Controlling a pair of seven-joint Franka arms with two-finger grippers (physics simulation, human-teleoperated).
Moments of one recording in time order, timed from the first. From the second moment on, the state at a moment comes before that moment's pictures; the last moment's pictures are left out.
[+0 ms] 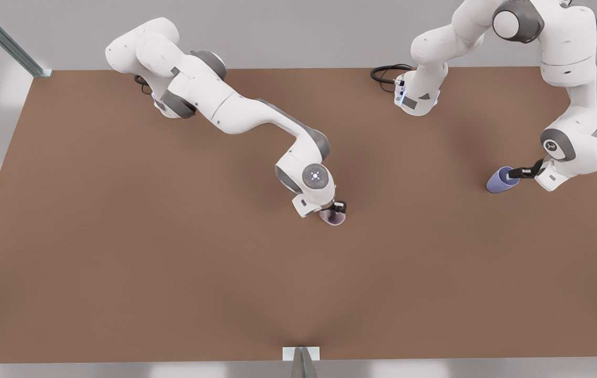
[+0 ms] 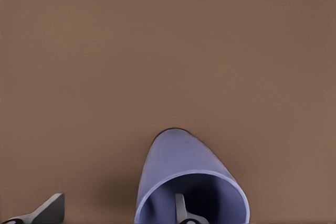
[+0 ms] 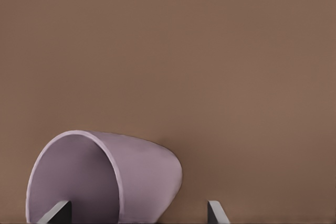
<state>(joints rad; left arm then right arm) 0.33 0.33 0.29 -2.19 -0.05 2.27 0.64 0.70 1.11 0.29 -0.85 -0.11 2.00 1.14</state>
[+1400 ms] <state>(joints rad) 0.33 0.31 0.29 -2.19 -0.06 2.20 0.58 0.03 0.10 0.01 -1.51 -0.02 1.54 0.09</state>
